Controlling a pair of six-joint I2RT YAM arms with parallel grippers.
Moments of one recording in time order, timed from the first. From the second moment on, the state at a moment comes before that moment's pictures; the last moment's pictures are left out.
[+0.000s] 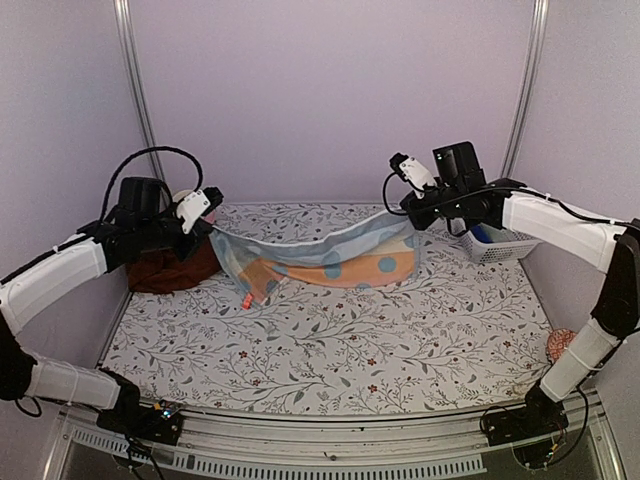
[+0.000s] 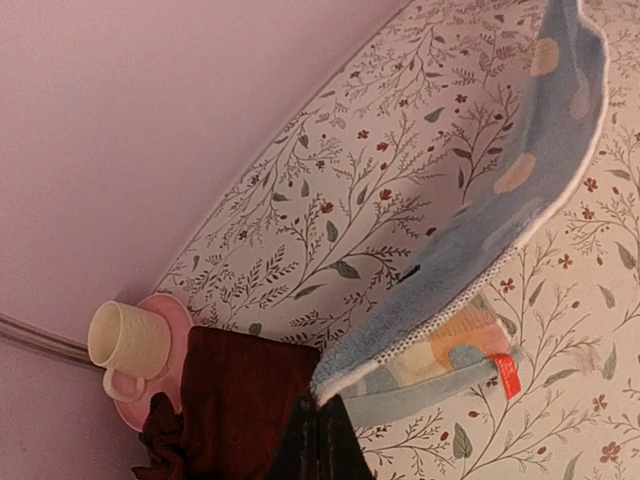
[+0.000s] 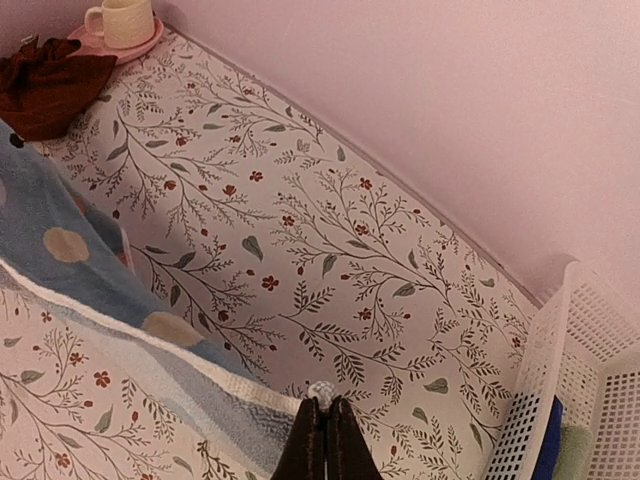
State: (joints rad) left arm -0.32 1.22 0.92 -0.27 0.14 0.62; right arm 0.55 1.65 1.40 -0.35 0.01 -0.29
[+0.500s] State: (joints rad) left arm -0.31 0.95 1.00 -0.44 0.23 0.62; right arm 0.93 1.21 1.18 -0.29 0.49 0.04
